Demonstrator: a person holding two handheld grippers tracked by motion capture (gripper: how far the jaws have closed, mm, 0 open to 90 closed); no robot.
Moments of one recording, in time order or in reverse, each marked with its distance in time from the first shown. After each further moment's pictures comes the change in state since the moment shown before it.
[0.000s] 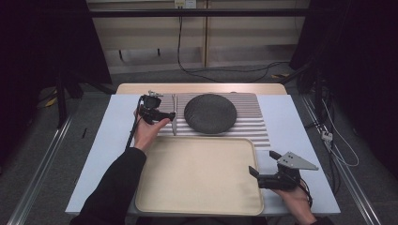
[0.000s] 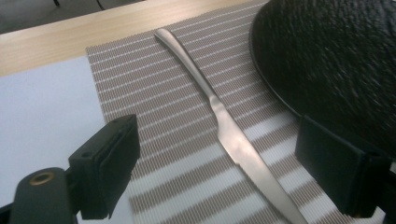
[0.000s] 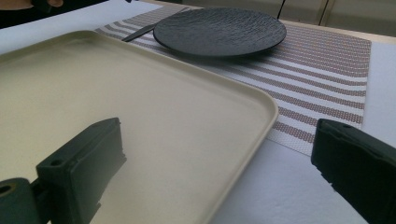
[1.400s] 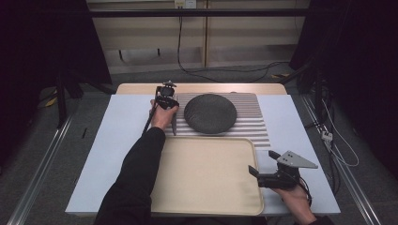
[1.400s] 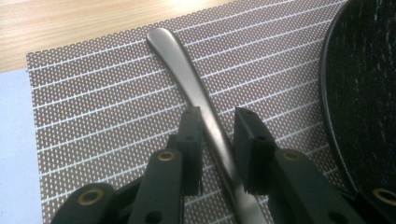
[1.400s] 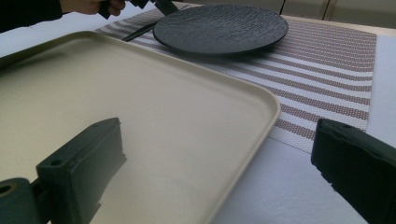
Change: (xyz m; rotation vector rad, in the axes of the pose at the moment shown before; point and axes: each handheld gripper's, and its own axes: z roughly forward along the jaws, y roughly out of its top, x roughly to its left) left arm 0.005 0.037 0.087 0.171 0.047 -0.076; right arm -0.002 0.000 0.003 0.009 0.014 0.022
